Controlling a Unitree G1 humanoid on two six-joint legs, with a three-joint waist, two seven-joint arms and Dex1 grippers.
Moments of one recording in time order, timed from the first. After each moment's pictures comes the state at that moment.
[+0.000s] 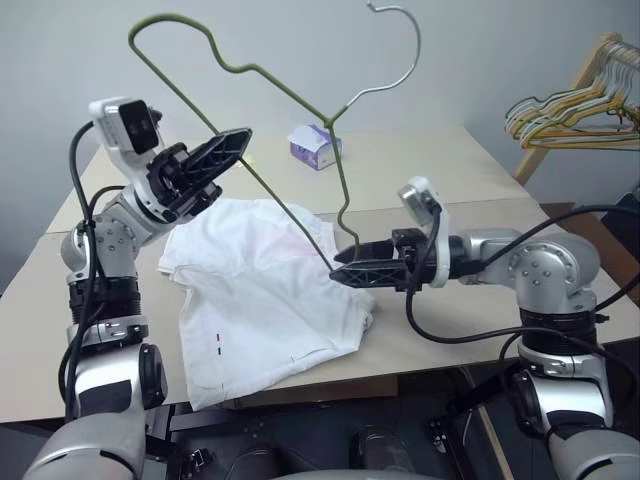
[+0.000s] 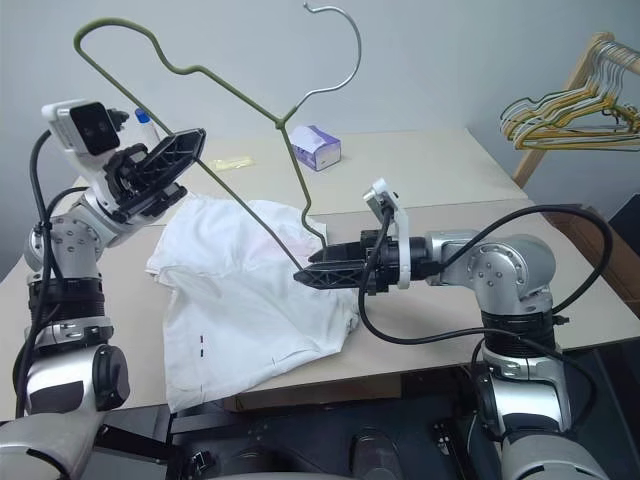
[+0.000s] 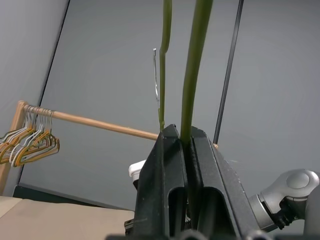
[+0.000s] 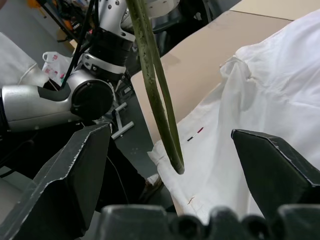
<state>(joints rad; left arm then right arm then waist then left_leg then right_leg) -0.80 0.50 0.30 0.31 -1.02 0.80 -1.35 -0.69 -0.49 -0.03 -0.19 0.89 1.32 0.94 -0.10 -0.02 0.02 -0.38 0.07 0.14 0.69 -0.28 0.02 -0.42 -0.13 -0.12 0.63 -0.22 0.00</state>
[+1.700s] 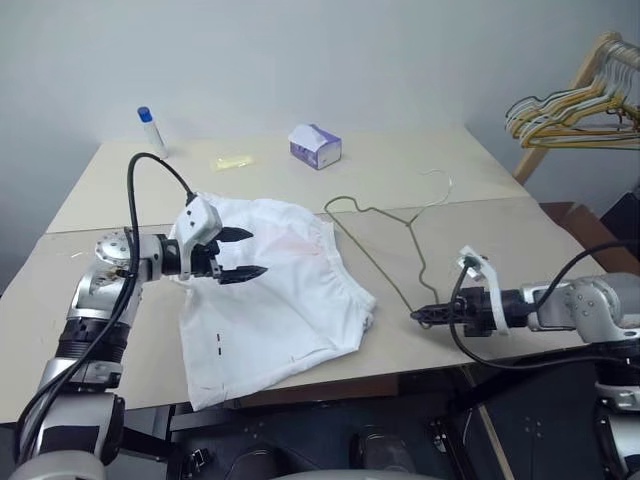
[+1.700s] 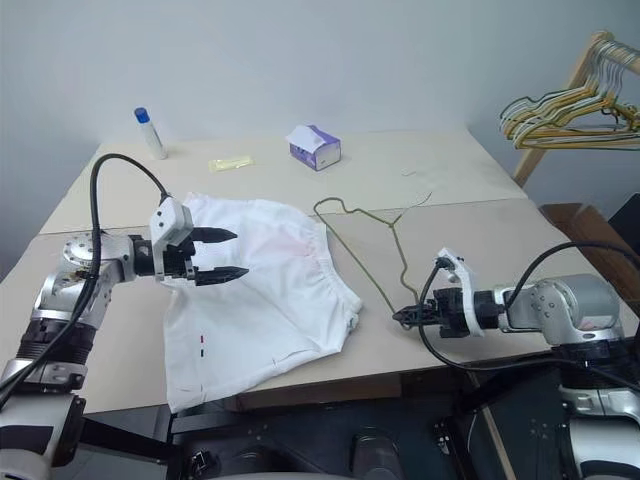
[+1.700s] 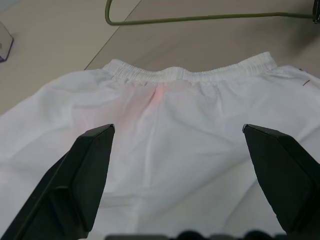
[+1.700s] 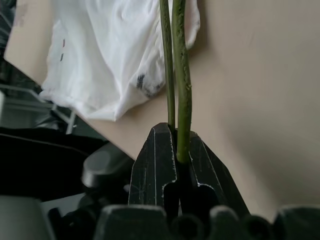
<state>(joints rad) -0.54 0.70 -0.05 0.25 -0.27 0.26 -1.21 -0.49 -0.87 0.06 0.11 0.83 1.44 0.92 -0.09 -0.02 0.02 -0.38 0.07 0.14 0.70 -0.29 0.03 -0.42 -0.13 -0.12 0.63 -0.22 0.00</state>
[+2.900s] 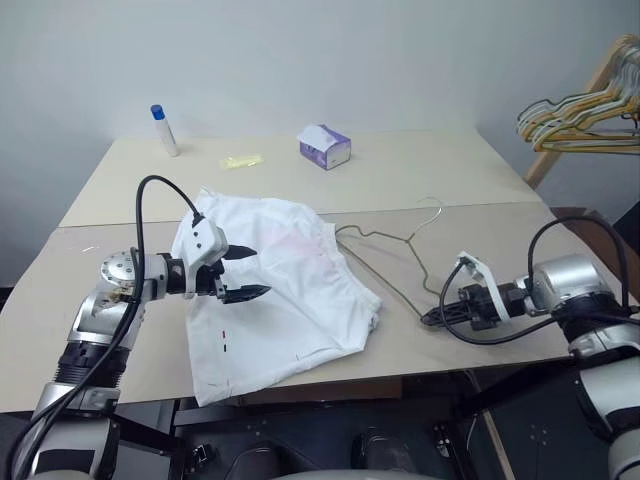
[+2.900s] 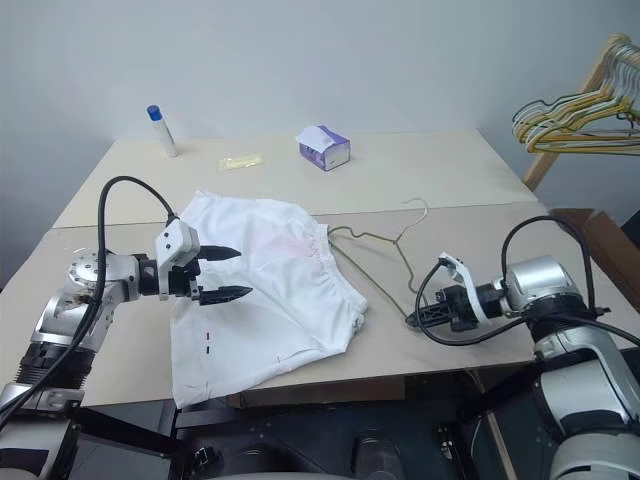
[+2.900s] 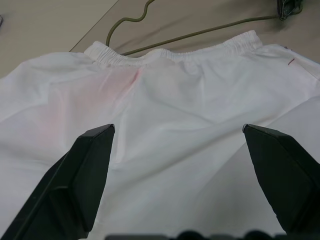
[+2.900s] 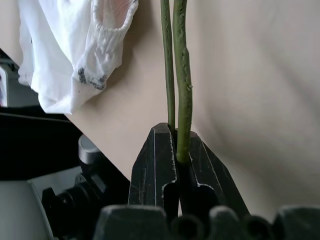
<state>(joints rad) -0.43 0.71 -0.05 0.14 -0.28 0.29 -1.17 -0.77 -0.81 0.43 0.64 0.40 1.15 1.40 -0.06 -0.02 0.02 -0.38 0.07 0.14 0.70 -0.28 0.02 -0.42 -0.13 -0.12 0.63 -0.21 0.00</state>
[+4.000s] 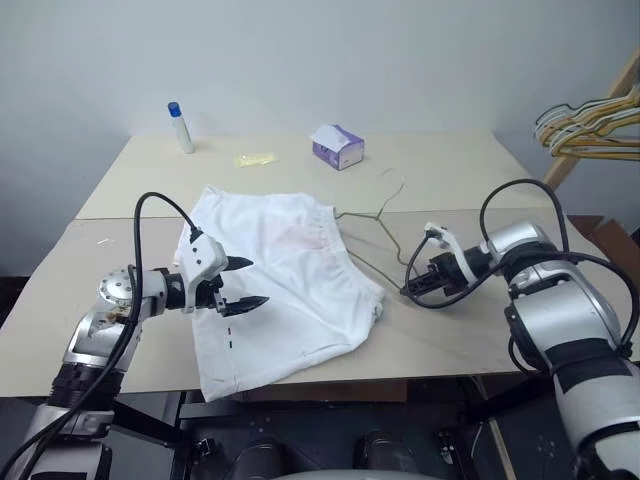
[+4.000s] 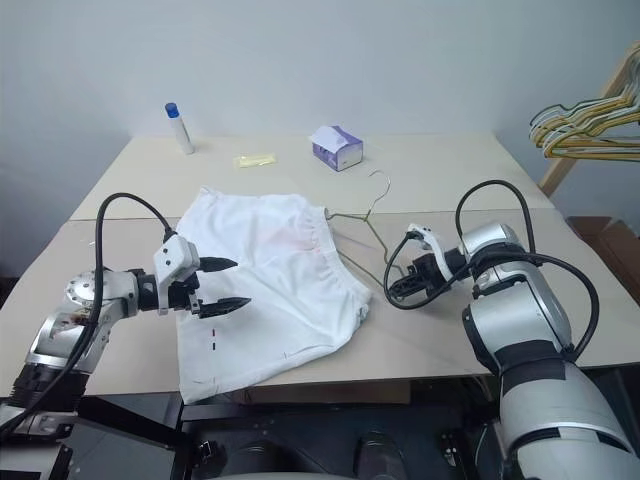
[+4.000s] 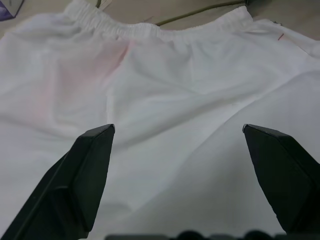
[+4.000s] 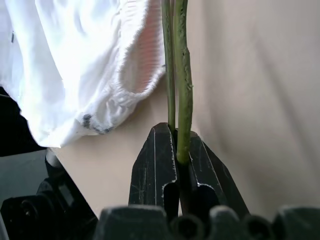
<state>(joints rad) -0.31 0.72 -0.03 0.04 -0.28 0.30 -1.08 -1.18 -0.51 0.42 1.35 0.02 0.73 1.51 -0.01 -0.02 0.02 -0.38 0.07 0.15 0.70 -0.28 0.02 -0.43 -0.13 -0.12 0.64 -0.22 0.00</state>
